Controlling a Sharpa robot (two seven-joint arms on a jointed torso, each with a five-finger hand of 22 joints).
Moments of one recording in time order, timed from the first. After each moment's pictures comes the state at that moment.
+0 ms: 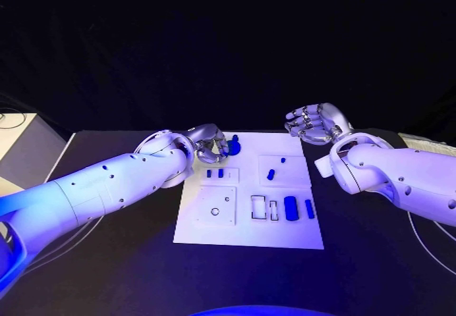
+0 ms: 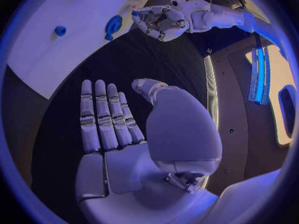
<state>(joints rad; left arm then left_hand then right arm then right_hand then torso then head) 1.17 -0.53 0.08 1.16 -1.35 -0.21 -0.04 1.45 -0.20 0.63 0.09 0.17 0.95 0.15 0.38 0.29 0.99 0.09 0.50 0.07 1.22 0.03 1.43 0.80 0.17 1.03 0.13 1.14 0.98 1.29 -0.83 -0.11 1.42 -0.67 -0.65 0.18 1.28 -0.23 0.54 0.17 0.40 0.84 0.21 0.23 0.31 1.04 0.17 0.21 0.08 1.05 0.12 0.13 0.39 0.17 0.99 0.24 0.06 0.23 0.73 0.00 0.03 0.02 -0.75</state>
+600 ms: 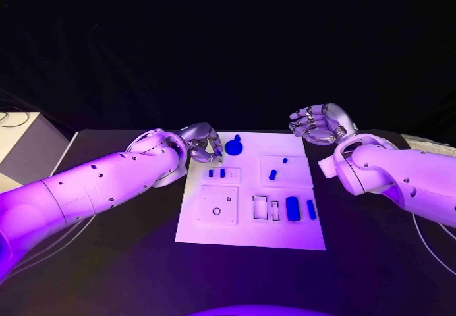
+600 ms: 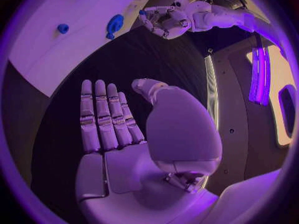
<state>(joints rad) 1.17 -0.59 0.08 1.20 -1.34 -0.20 -0.03 1.45 -0.20 0.62 0.08 0.17 0.96 0.15 0.38 0.30 1.00 0.09 0.49 0.07 1.22 0.03 1.43 0.80 0.17 1.02 0.13 1.14 0.98 1.29 -0.83 -0.11 1.43 -0.66 -0.66 0.18 1.28 -0.23 0.54 0.17 0.40 0.84 0.21 0.23 0.31 1.04 0.17 0.21 0.08 1.05 0.12 0.13 0.39 0.17 0.99 0.24 0.06 0.22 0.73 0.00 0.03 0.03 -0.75</state>
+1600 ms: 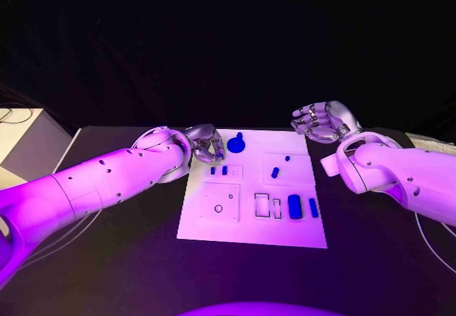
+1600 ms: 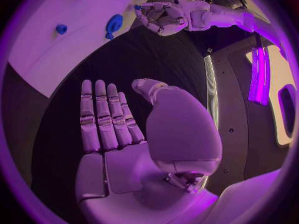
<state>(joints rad) 1.17 -0.57 0.08 1.16 -1.35 -0.13 -0.06 1.44 -0.20 0.62 0.08 0.17 0.96 0.15 0.37 0.30 1.00 0.09 0.49 0.07 1.21 0.03 1.43 0.80 0.17 1.02 0.13 1.13 0.99 1.29 -0.83 -0.11 1.43 -0.66 -0.66 0.18 1.28 -0.23 0.54 0.17 0.40 0.84 0.21 0.22 0.31 1.04 0.17 0.20 0.07 1.05 0.12 0.13 0.39 0.17 0.99 0.24 0.06 0.22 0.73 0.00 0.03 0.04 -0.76</state>
